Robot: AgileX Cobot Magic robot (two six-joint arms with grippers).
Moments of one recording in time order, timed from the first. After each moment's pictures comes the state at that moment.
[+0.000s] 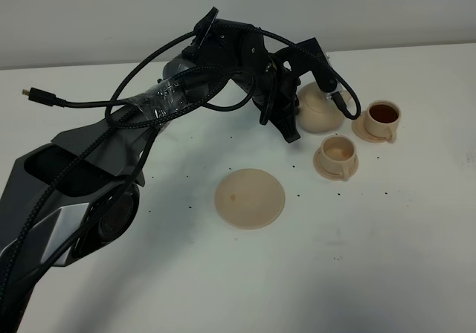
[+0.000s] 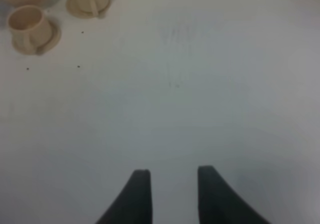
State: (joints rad) left arm -0.55 2.57 -2.32 -0.13 0.82 0.85; right arm 0.07 0.06 -0.48 0.02 1.07 -0.04
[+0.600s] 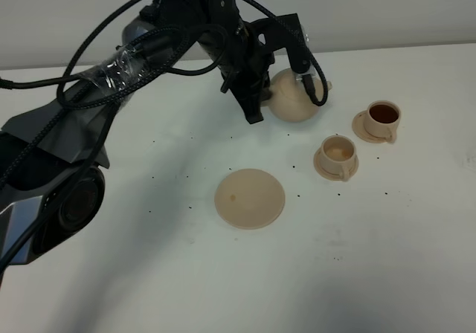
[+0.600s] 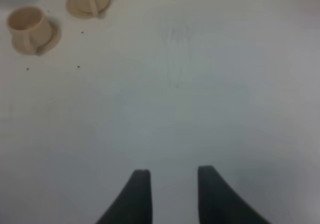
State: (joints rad) left arm -0.49 2.43 -2.32 -0.10 1.08 1.01; right arm 0.07 0.06 -0.48 0.02 1.07 -0.04
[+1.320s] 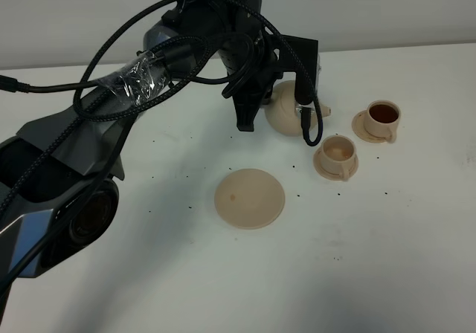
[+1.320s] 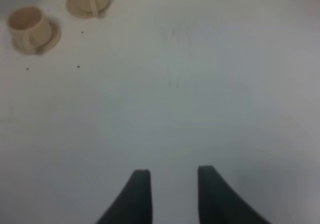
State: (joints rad) left arm -0.58 2.43 -2.32 0.09 1.08 1.18; right arm 0.07 0.06 -0.48 0.02 1.07 -0.04
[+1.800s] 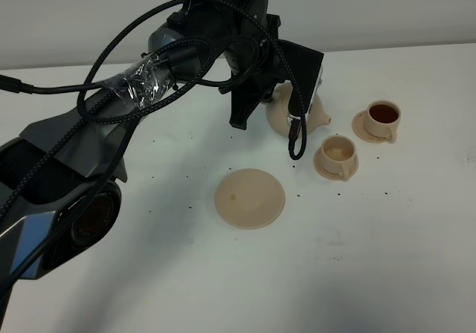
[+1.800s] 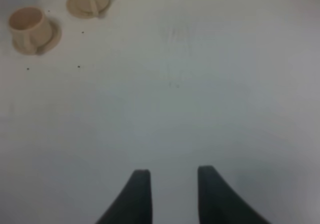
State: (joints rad) left arm -0.59 2.43 -2.32 0.11 1.05 1.36; right arm 0.07 0.06 -0.48 0.02 1.07 -0.04
